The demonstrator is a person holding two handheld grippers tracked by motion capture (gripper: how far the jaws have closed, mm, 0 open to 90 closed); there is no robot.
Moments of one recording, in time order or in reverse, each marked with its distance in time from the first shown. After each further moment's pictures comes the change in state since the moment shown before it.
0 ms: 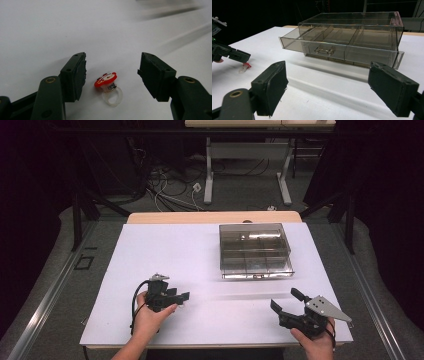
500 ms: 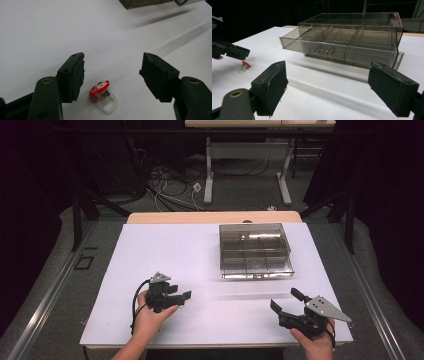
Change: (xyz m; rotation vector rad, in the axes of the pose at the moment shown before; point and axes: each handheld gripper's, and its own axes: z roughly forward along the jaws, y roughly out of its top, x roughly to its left) left arm -0.008 0.001 -0.003 -0.077 0.005 0.085; right arm 0.001 0.000 0.000 0.004 0.002 -0.006
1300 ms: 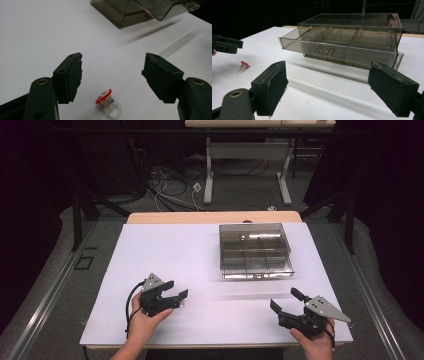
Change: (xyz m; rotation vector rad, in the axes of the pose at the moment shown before) left arm 0.002 -0.007 -0.018 -0.156 -0.018 0.137; right arm 0.001 0.000 0.000 -0.004 -0.007 -0.006
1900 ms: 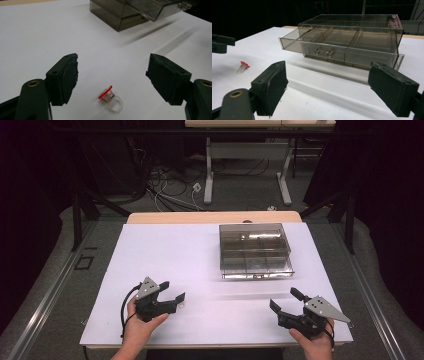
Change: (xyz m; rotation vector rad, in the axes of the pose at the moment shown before) left arm -0.001 -0.006 -0.015 -0.057 0.013 0.084; right arm 0.001 0.000 0.001 -0.009 -0.002 -0.010
